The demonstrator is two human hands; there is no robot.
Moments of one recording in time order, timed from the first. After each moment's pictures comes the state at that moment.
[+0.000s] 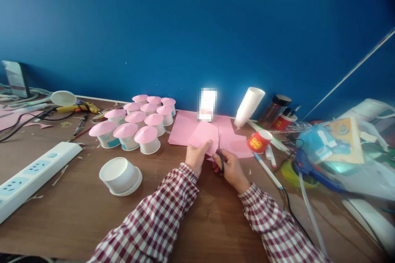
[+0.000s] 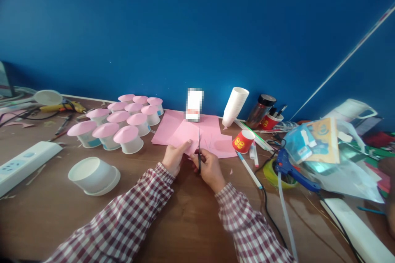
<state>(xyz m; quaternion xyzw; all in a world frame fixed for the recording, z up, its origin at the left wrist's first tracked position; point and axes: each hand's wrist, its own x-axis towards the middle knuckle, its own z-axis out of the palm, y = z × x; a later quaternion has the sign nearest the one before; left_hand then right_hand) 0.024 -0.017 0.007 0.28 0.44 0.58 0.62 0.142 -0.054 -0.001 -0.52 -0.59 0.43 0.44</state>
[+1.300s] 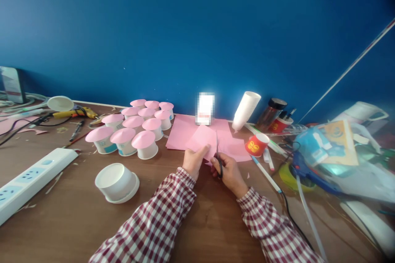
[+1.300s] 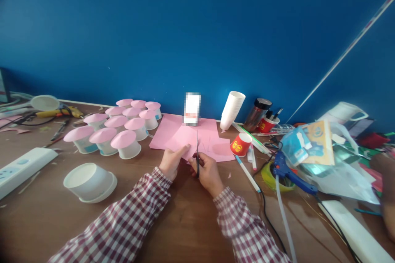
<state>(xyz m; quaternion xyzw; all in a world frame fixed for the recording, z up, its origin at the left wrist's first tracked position) 0.023 -0.018 0.010 0.30 0.44 0.58 0.61 0.143 -0.054 -0.002 -0.52 -0.57 0.46 0.45</state>
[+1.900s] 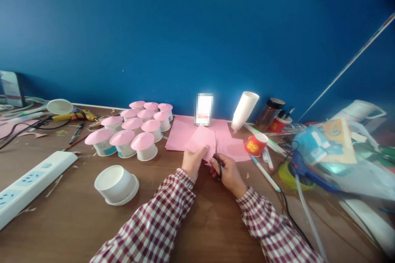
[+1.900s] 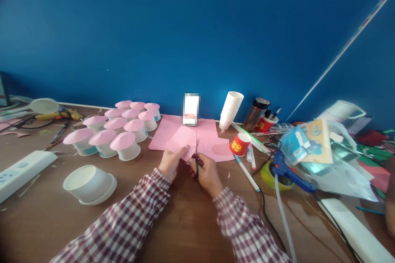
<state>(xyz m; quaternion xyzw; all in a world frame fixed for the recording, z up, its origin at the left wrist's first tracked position) 0.021 -0.017 0.006 0.31 0.46 0.57 0.61 0.144 -0.054 -0.004 -0.52 -0.57 0.45 0.45</state>
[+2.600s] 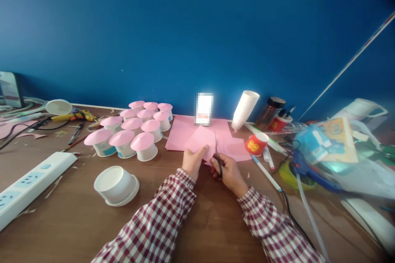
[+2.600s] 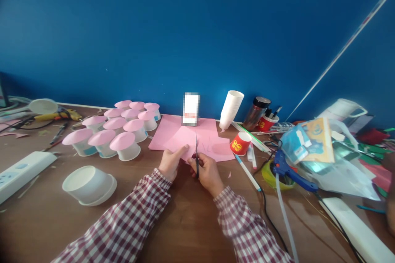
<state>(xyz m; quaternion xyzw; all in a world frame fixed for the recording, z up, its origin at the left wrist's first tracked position) 0.022 -0.017 0.011 0.29 0.42 0.59 0.62 0.144 -0.053 -0.003 -0.53 -0.57 0.45 0.44</state>
